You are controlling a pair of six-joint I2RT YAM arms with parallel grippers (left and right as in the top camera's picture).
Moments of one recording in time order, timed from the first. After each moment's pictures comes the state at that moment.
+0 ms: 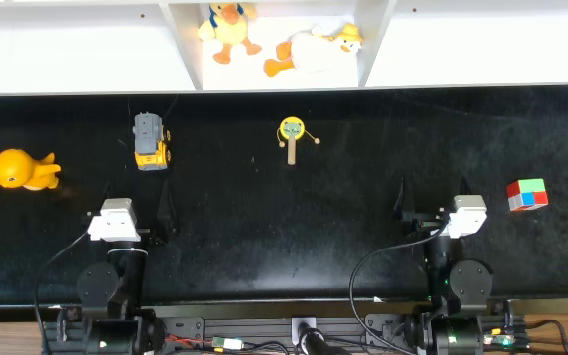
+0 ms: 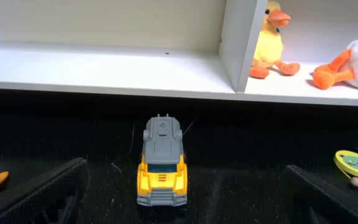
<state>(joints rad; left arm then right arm) -0.01 0.01 0.01 -0.08 0.00 -0.05 0.01 0.01 0.02 -0.02 0.00 0.07</state>
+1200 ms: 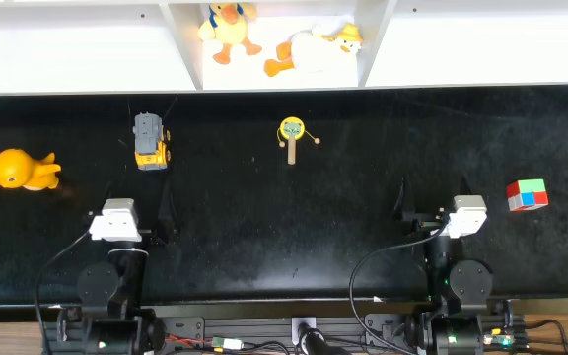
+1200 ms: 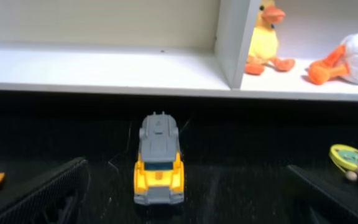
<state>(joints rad) -0.01 0.01 0.02 -0.11 0.02 -0.04 0.01 0.01 0.02 -0.02 0.00 0.07</state>
